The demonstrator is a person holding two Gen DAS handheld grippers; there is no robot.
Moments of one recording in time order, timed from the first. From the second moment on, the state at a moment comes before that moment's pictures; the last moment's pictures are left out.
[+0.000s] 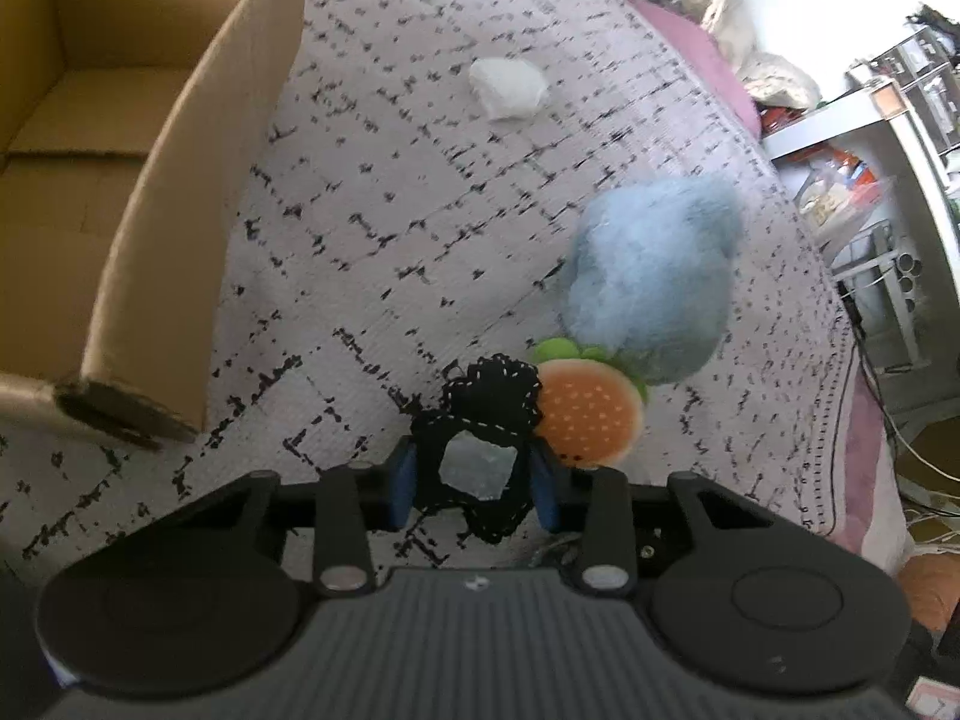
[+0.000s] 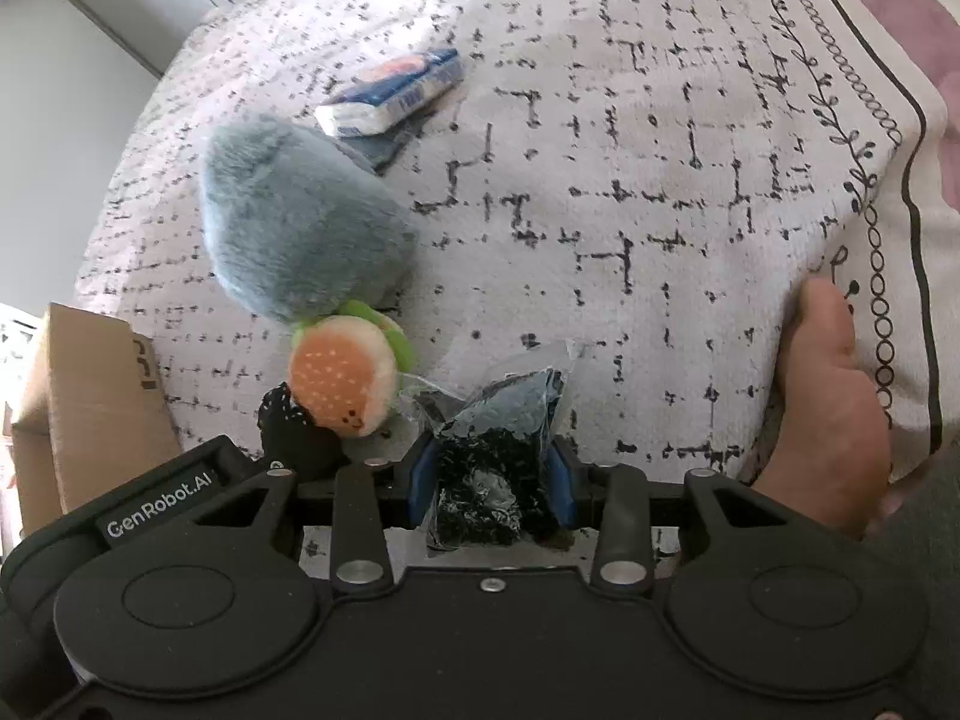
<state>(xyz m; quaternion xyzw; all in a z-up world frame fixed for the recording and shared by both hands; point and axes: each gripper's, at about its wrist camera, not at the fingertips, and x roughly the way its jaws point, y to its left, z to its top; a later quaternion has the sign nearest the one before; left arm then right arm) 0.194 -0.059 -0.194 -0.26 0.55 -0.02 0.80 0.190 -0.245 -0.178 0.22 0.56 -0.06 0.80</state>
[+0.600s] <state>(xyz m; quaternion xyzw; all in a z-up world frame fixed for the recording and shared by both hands) 0.173 -0.039 -0.122 -0.27 0.47 0.00 0.84 0.164 -0.247 -0.136 0.25 0.44 0.02 0.86</state>
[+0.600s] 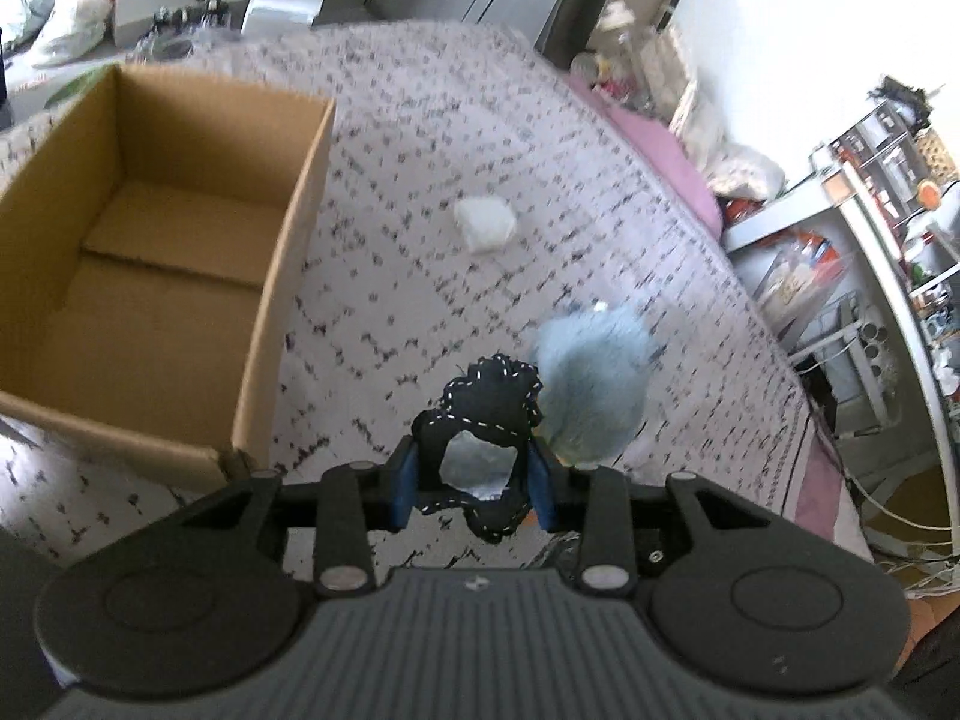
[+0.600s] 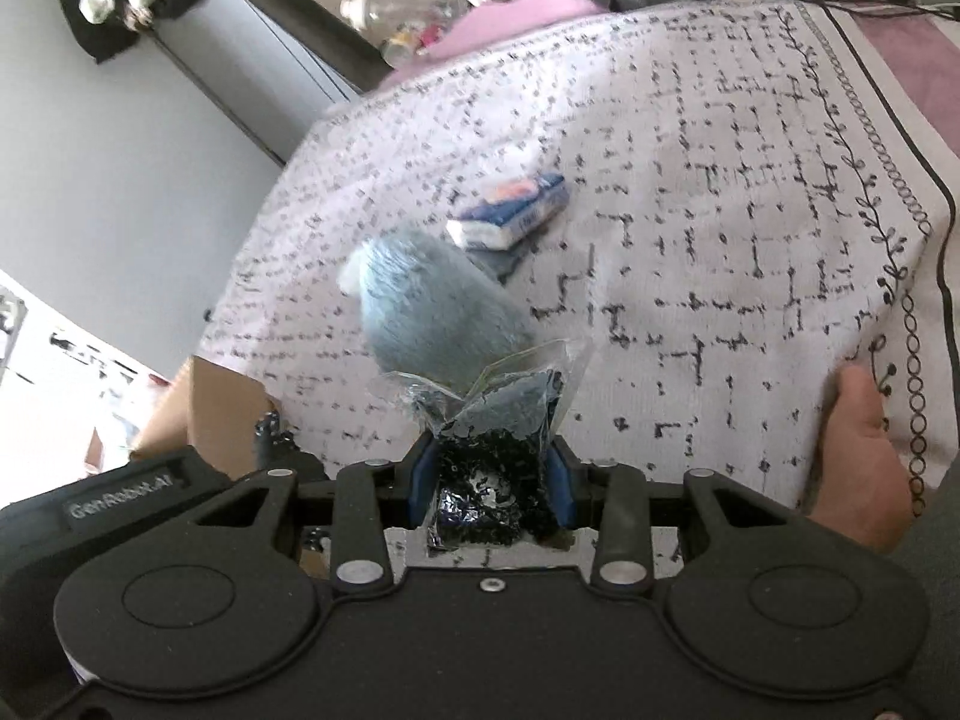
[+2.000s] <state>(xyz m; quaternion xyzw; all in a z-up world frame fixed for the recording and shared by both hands) 0.111 0.059 -0.033 -0.24 0.37 0.06 0.89 0.152 -0.161 -0.054 0.22 0.38 0.15 0.89</state>
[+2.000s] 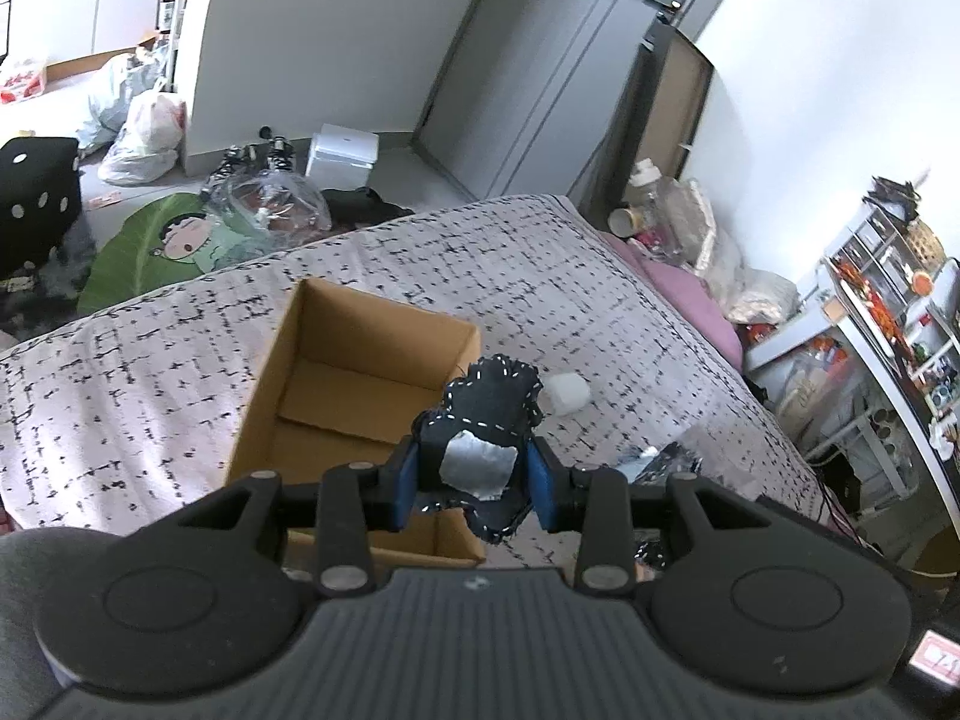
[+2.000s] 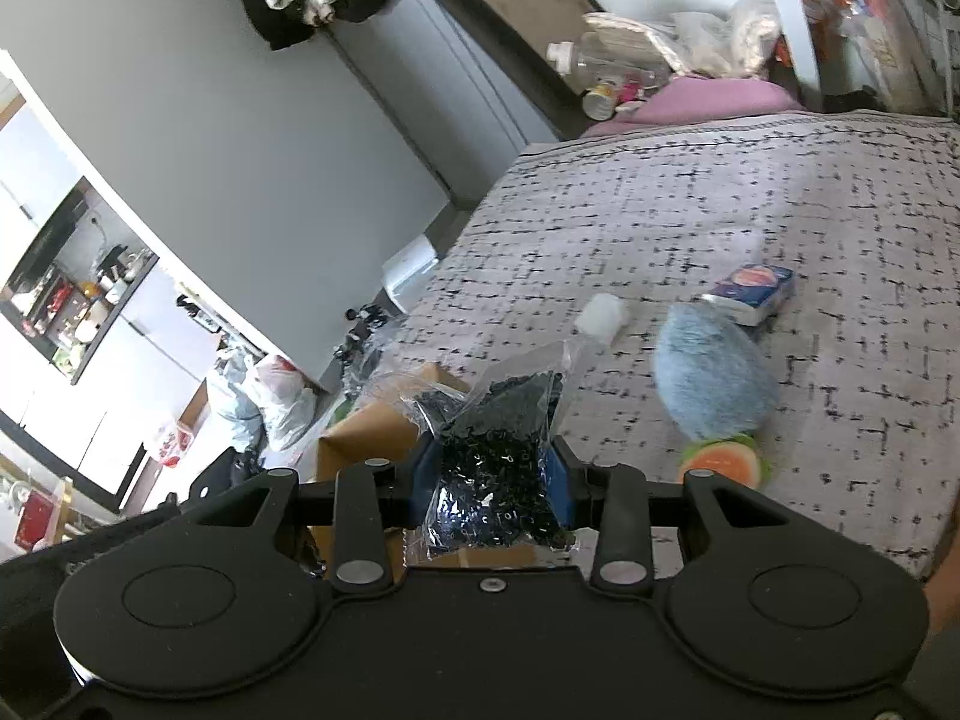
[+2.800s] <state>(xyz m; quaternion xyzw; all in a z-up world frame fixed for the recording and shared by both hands) 0.116 0.122 -0.076 -0.27 0.40 0.12 0.87 0.166 -0.084 -0.068 0.17 0.41 0.20 0.87</state>
